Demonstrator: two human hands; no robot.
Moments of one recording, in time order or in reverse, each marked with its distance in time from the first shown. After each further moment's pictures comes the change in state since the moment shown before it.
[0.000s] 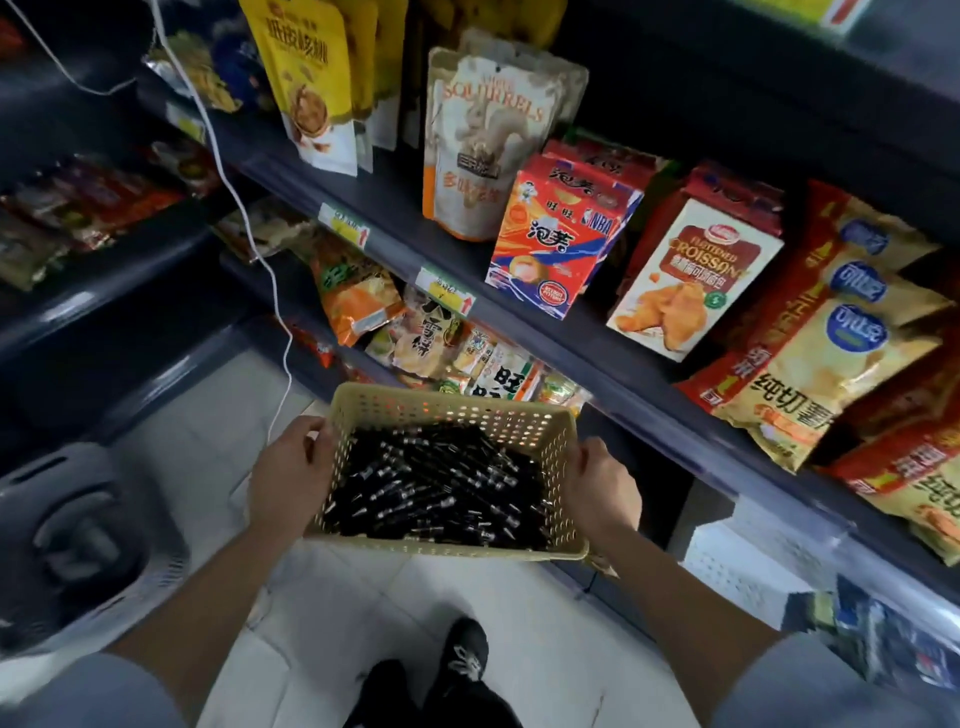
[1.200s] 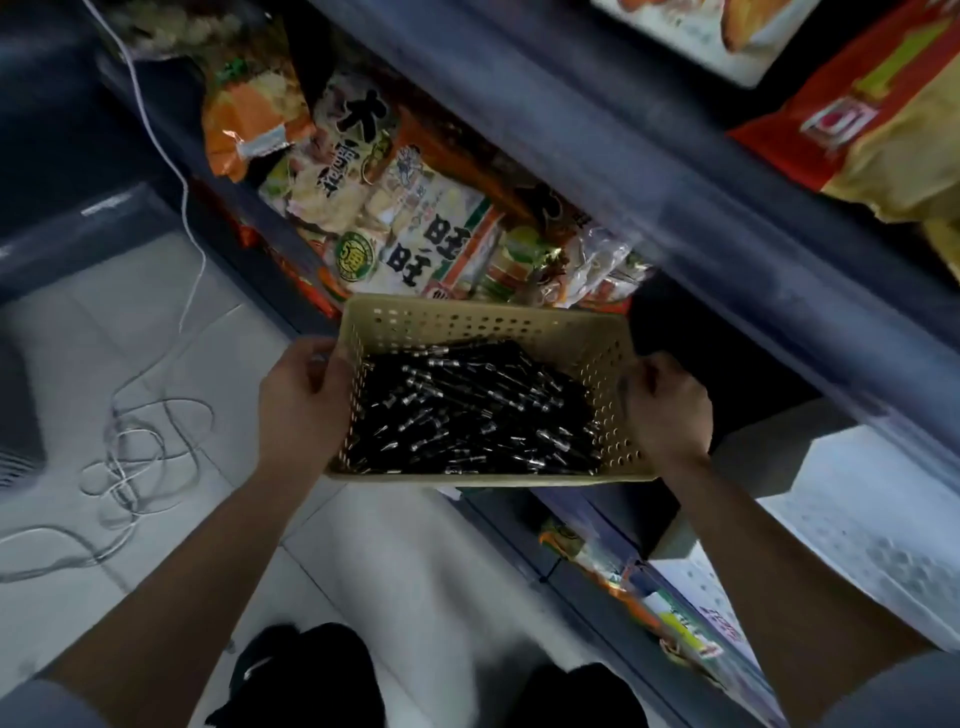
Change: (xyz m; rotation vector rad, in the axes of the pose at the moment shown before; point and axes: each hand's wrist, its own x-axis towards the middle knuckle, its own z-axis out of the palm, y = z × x) left_hand -0.058 0.011 0.290 -0.285 0.215 -0.105; right_hand 0.173 0.229 0.103 0.081 0.153 -0.149
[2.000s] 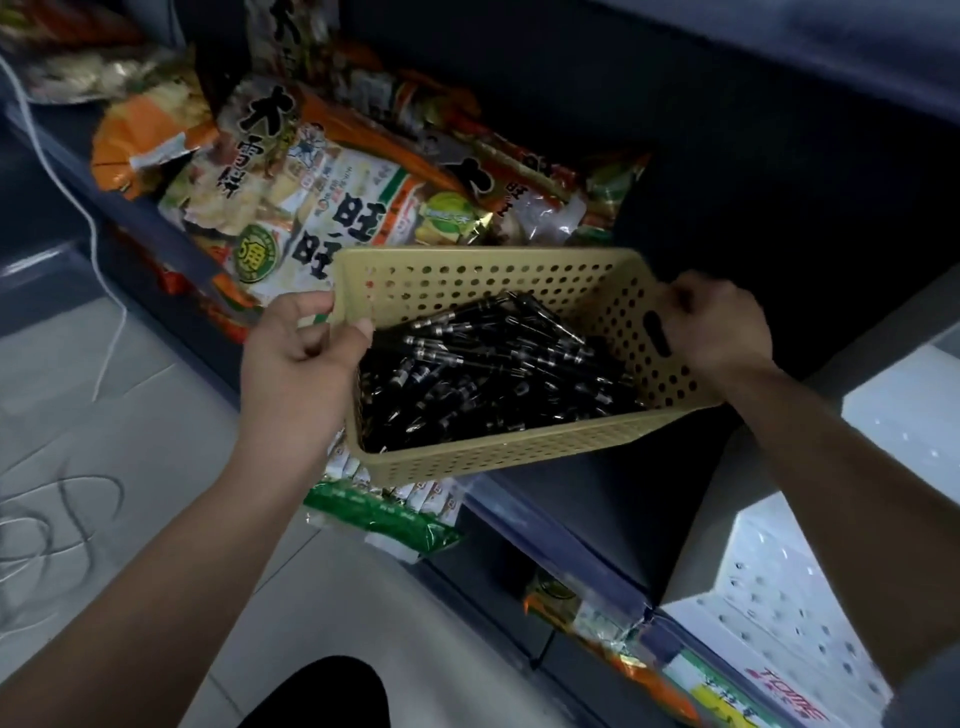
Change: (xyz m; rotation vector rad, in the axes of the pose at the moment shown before) left_hand -0.020 0.014 0.099 -0.512 -0.061 0.124; right_hand 0.084 0.066 -0.011 -0.114 0.095 -0.179
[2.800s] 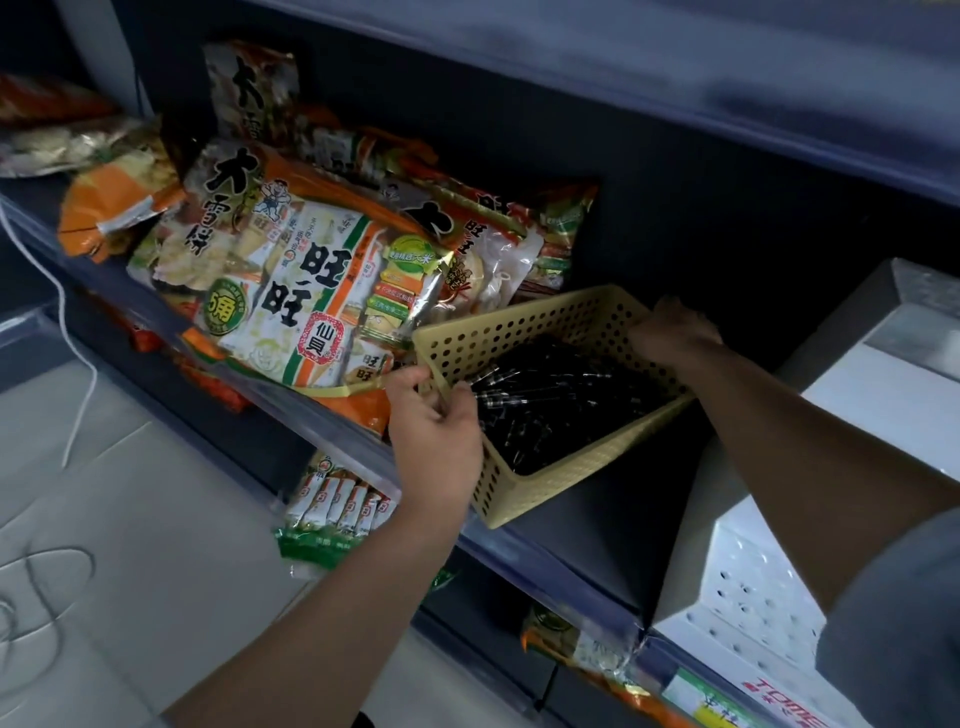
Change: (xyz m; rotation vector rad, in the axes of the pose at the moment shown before) left_hand -0.039 -0.022 0.096 -0.185 -0.093 -0.111; right_hand 0.042 0.014 0.009 -0.163 -0.251 0.376
